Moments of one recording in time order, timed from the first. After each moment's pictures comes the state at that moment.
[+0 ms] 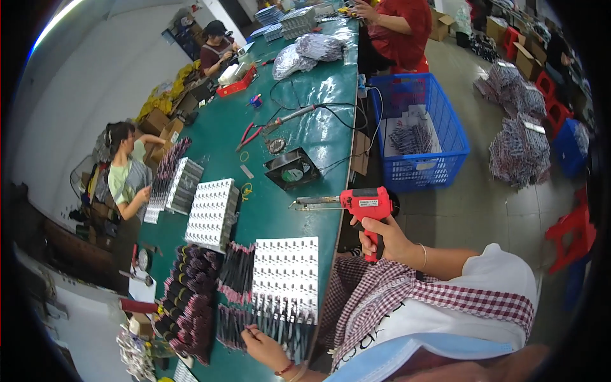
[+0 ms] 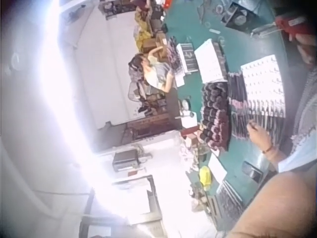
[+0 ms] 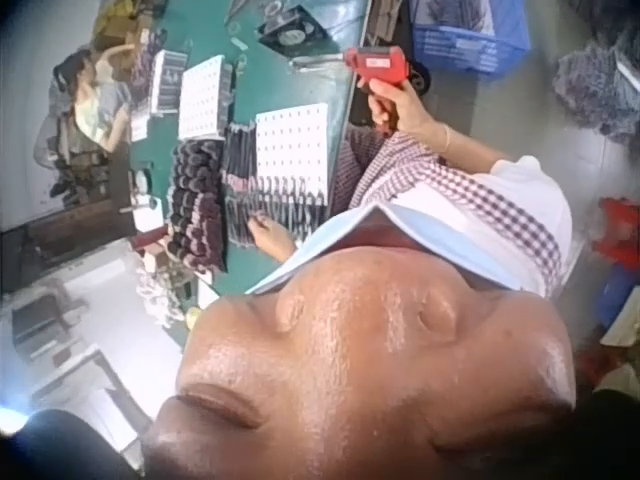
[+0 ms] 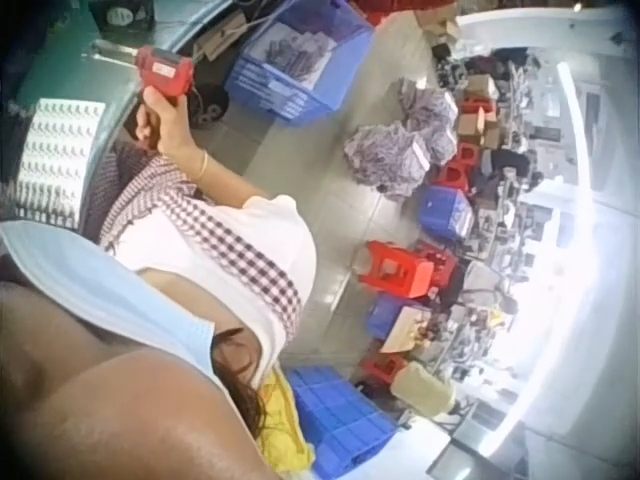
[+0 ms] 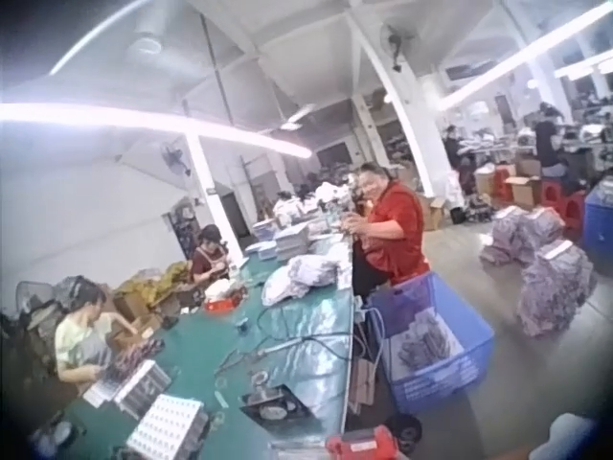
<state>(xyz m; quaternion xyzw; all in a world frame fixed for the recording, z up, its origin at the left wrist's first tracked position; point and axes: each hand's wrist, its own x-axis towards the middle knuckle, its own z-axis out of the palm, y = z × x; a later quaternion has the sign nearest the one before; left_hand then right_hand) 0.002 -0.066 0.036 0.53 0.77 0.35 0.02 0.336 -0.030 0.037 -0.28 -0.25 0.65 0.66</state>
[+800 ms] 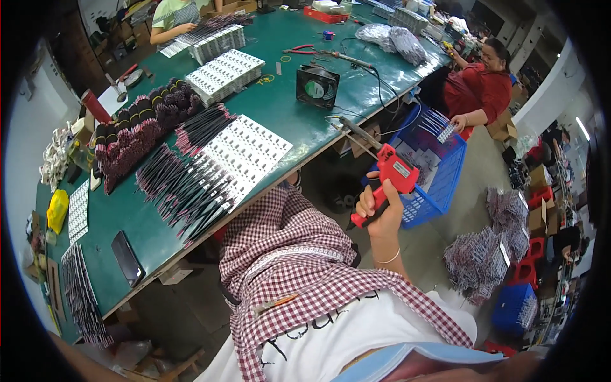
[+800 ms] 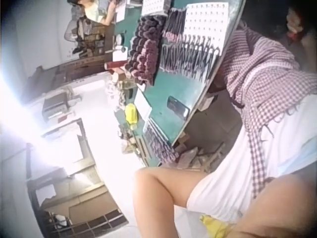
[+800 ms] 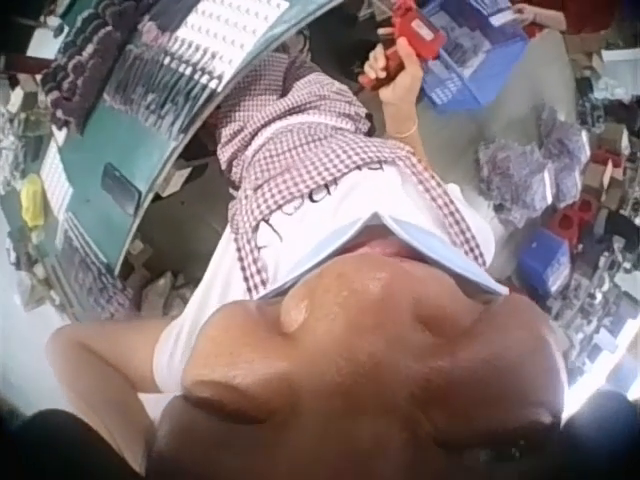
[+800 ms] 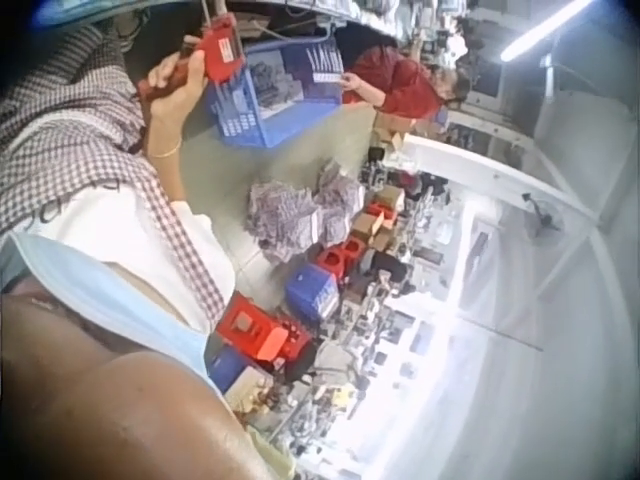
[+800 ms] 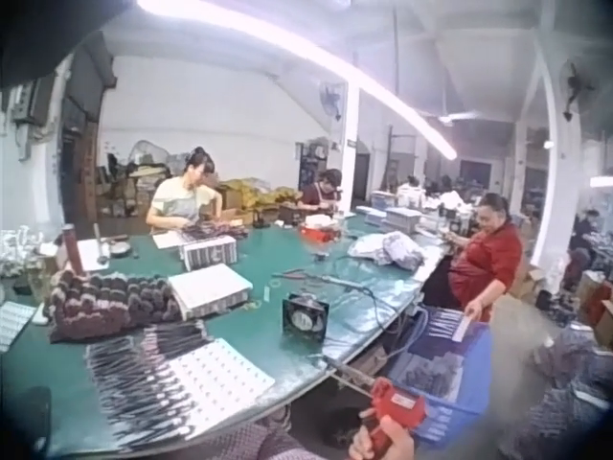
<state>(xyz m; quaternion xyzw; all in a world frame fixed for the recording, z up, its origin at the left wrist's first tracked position) -0.003 -0.266 0.154 0.35 0.64 0.52 -0.44 0.385 -0.088 0.019 -0.23 -0.30 0.65 0.66</state>
